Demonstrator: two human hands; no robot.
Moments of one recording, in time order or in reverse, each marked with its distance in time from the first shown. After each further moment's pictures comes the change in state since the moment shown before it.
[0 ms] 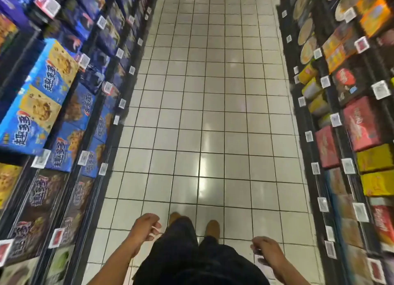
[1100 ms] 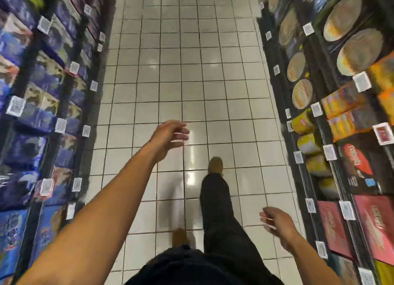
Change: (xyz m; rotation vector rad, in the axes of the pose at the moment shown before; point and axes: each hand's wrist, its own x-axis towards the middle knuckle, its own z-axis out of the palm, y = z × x) left_hand 0.297 0.824 0.070 -0.206 -0.286 0.428; right_hand 0.248 -0.602 -0.119 0.247 0.177 -0.056
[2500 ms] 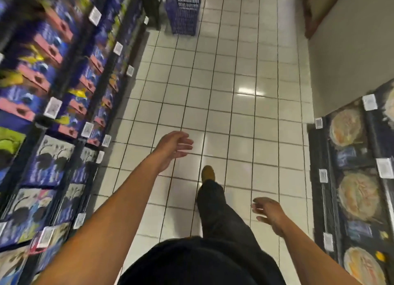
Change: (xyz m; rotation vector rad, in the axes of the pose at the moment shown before) left_hand 0.816 0.682 -0.148 -0.100 0.141 -0.021; right_hand 0.390 -1.081 0.354 -0.257 -0.140 -0.031
